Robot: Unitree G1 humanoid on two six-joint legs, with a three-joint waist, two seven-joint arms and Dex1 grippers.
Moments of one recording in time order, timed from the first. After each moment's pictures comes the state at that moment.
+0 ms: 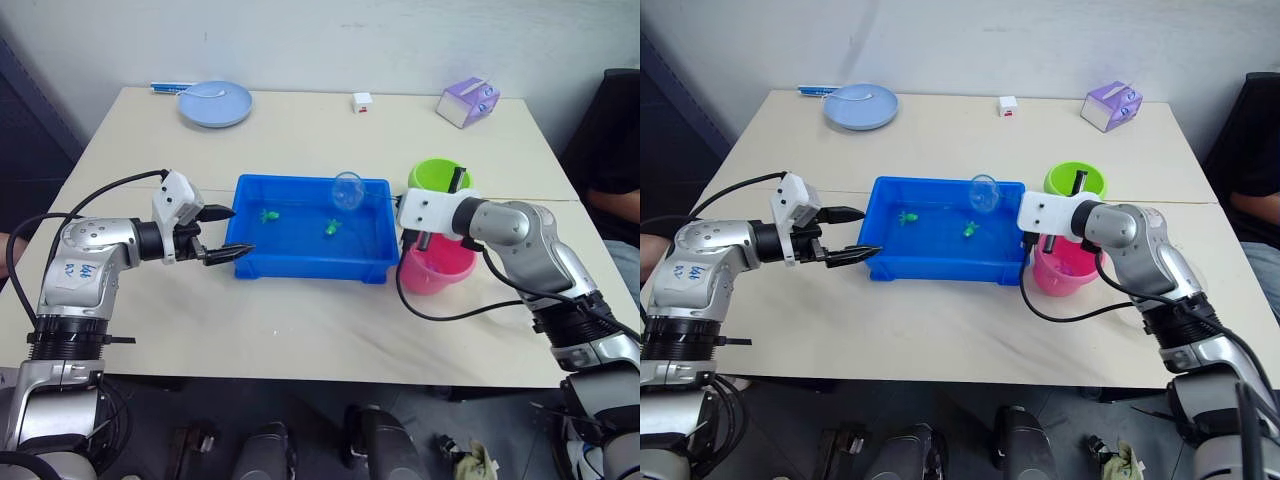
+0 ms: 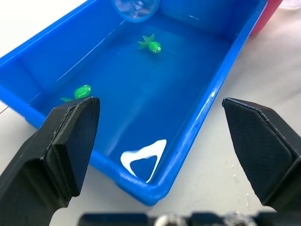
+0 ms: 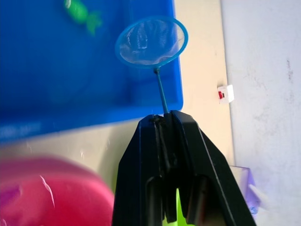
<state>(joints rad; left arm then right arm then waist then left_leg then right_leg) -0.60 0.73 0.06 0.17 -0.29 0.43 -1.03 -0.76 -0.77 0.34 0.19 -0.37 -0.04 0.73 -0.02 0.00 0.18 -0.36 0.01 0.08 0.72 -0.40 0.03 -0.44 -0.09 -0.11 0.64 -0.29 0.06</state>
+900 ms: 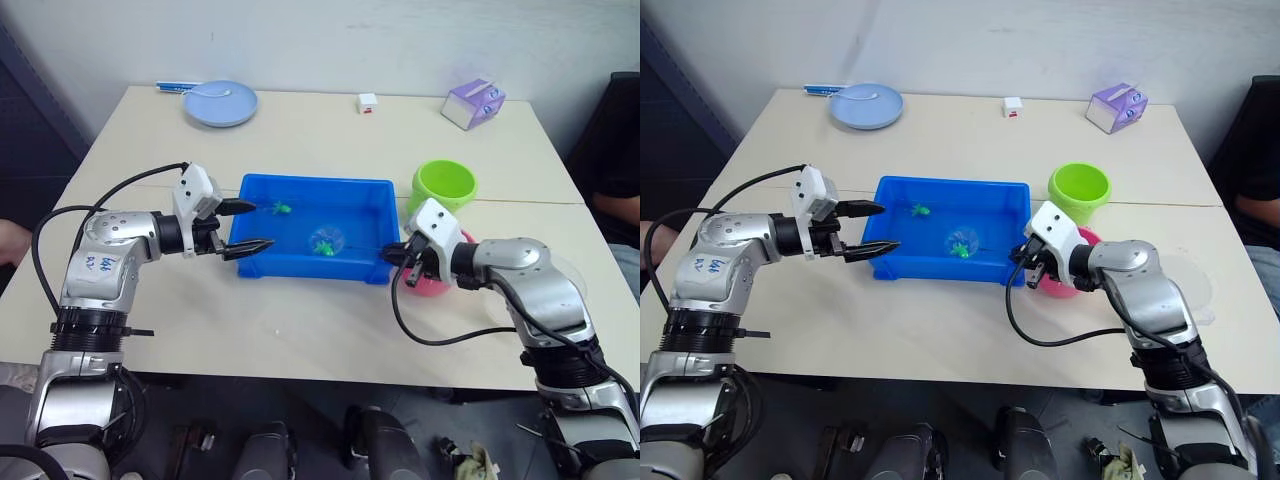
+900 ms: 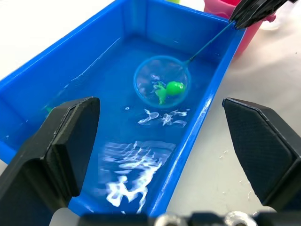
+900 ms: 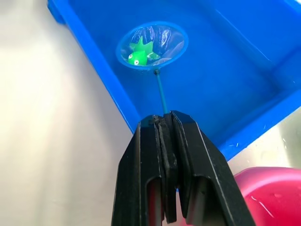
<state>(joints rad) -0.67 0.65 0.02 0.22 -0.30 0.42 -1.04 -0.55 -0.59 0.06 -0.24 0.17 0.83 0.90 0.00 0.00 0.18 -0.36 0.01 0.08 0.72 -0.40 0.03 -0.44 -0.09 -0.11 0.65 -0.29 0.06</state>
